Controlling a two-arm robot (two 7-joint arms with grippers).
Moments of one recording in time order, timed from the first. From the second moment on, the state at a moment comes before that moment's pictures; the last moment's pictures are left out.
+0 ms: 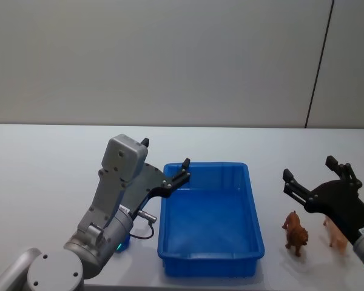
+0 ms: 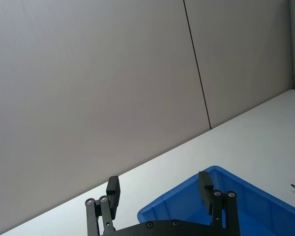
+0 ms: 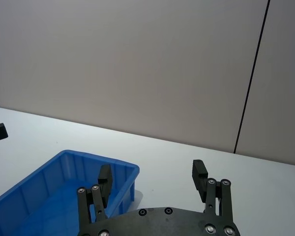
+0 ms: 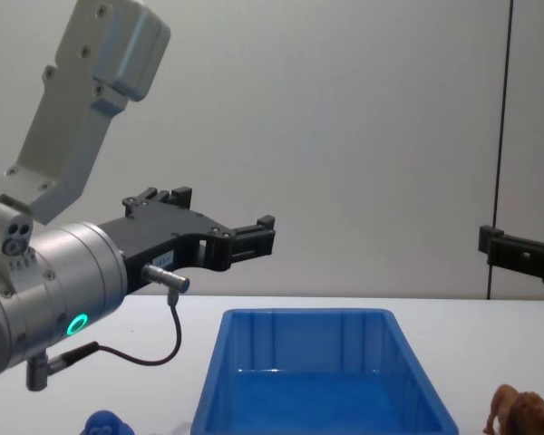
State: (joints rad) left arm -0.24 0.38 0.45 -1.63 -0.20 0.01 -0.01; right arm -0.01 0.34 -0.23 -1.77 0.29 0.03 0.07
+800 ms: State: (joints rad) left arm -0.24 0.38 0.45 -1.63 -0.20 0.01 -0.01; right arm -0.01 0.34 -0.23 -1.77 0.29 0.03 0.07
